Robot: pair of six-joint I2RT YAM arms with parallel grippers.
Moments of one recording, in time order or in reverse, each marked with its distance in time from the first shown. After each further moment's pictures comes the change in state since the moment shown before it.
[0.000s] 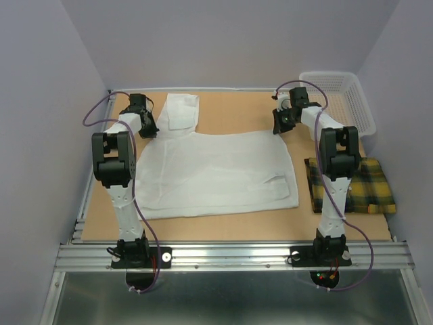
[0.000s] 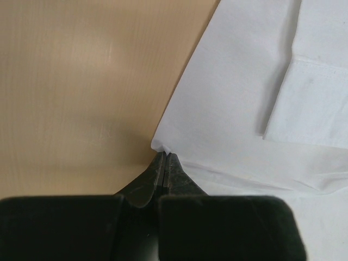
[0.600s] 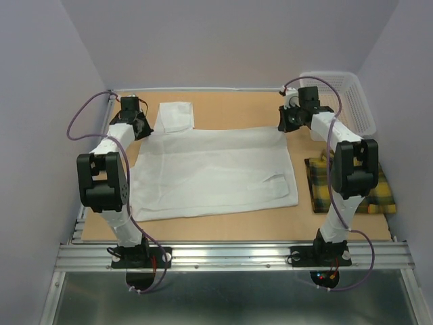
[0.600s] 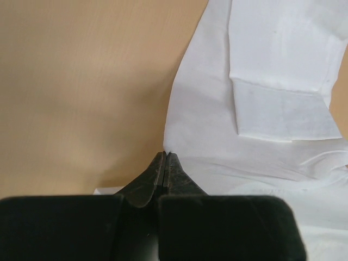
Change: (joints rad) left arm 0.000 -0.346 -0.278 0.086 -0.090 -0.061; right arm 0.005 -0.302 -0.246 0.086 0.077 0.047
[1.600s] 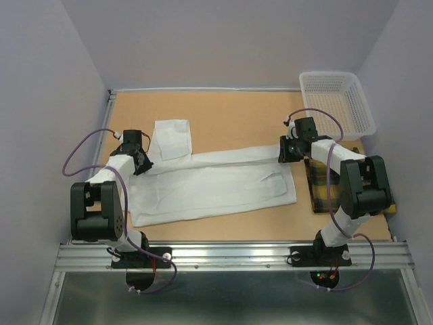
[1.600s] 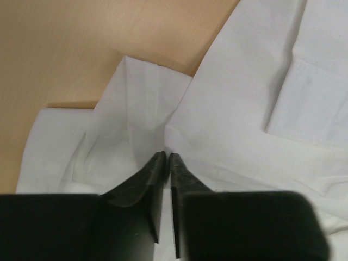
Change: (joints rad) left arm -0.017 -0.317 -0.486 -0.005 -0.109 -0.128; right arm 0.058 -0.261 -0.513 0.122 0.086 0.252
